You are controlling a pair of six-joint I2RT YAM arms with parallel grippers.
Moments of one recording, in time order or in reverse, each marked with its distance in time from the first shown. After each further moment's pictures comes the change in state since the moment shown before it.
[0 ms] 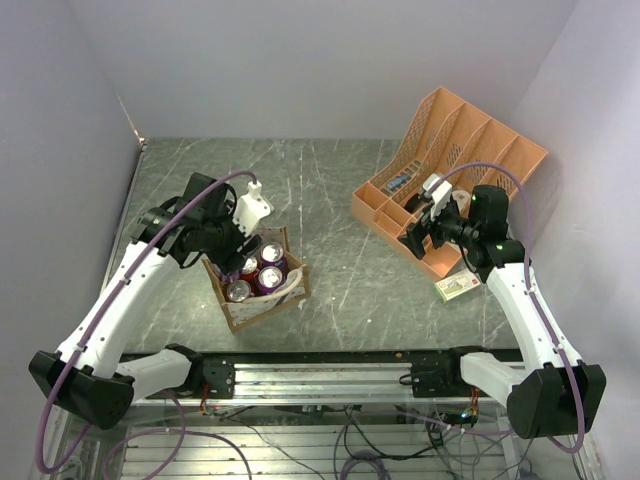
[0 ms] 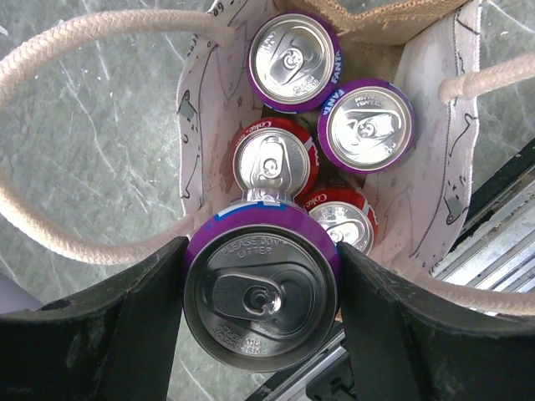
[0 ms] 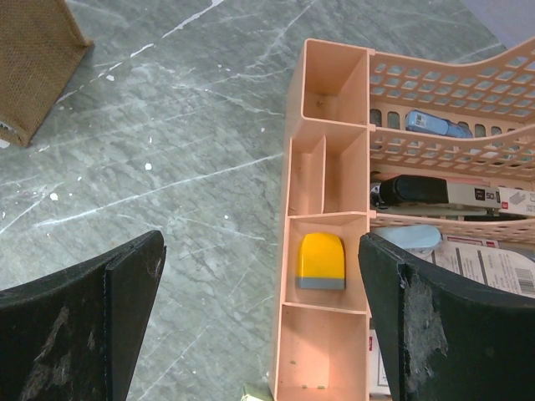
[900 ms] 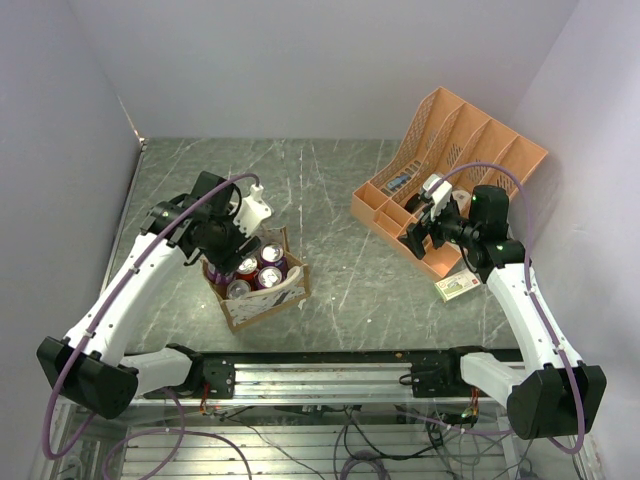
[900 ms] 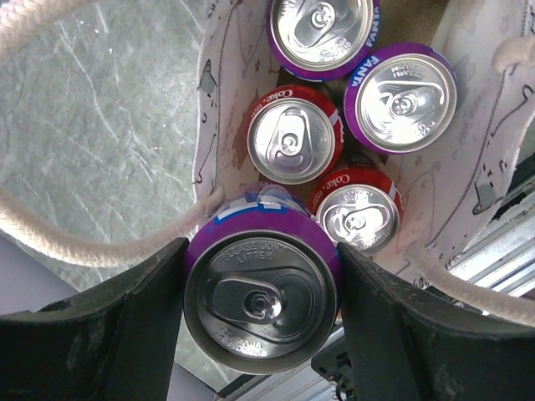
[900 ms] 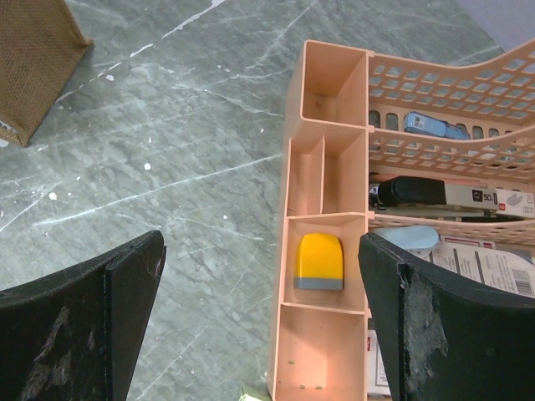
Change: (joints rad) left arm 0.000 0.056 0.007 -0.051 -0.090 0.018; right arm 0.000 -0.004 0.000 -0.001 -0.001 -0.006
